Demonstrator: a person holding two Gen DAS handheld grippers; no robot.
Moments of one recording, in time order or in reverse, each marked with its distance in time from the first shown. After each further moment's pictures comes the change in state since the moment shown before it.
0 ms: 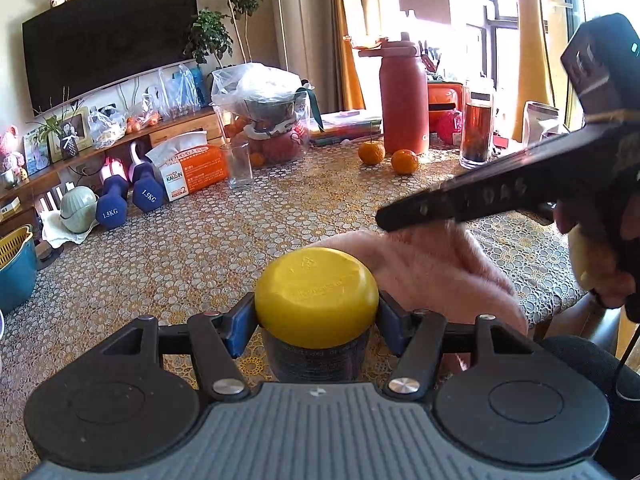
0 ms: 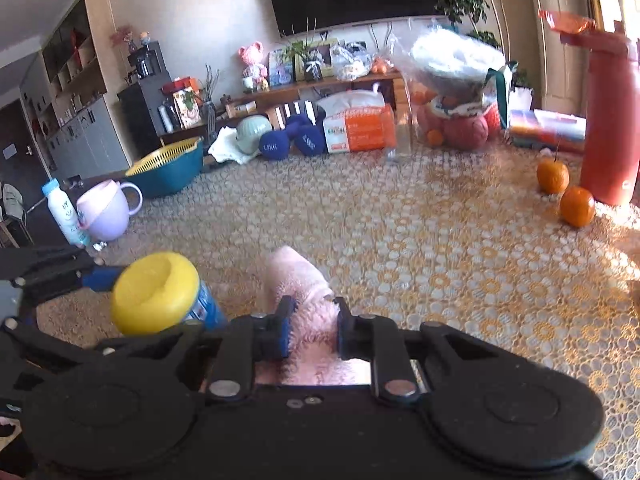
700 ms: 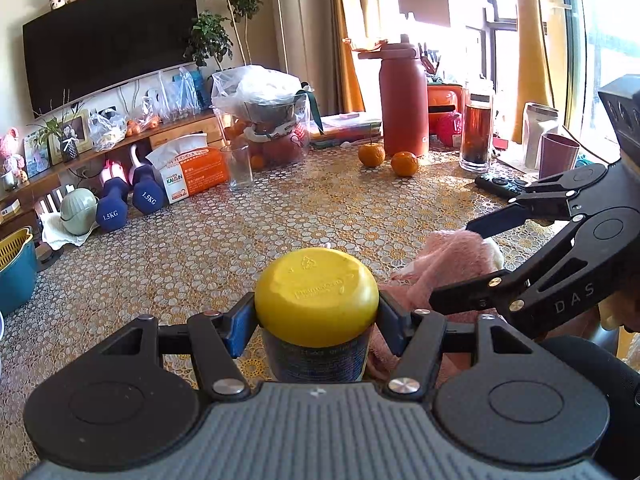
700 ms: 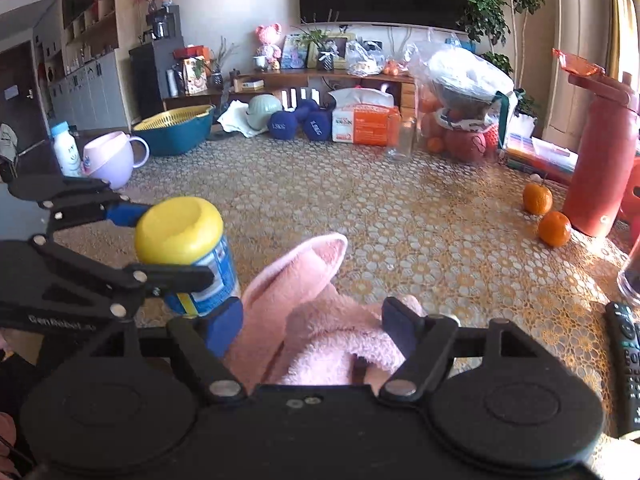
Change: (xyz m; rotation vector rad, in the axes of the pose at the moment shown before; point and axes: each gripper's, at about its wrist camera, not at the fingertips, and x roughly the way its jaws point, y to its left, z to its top) left arm 0.001 0.002 -0.001 0.002 -0.010 -0.002; right arm -0.010 0.013 -0.030 -0.138 0.099 -0.127
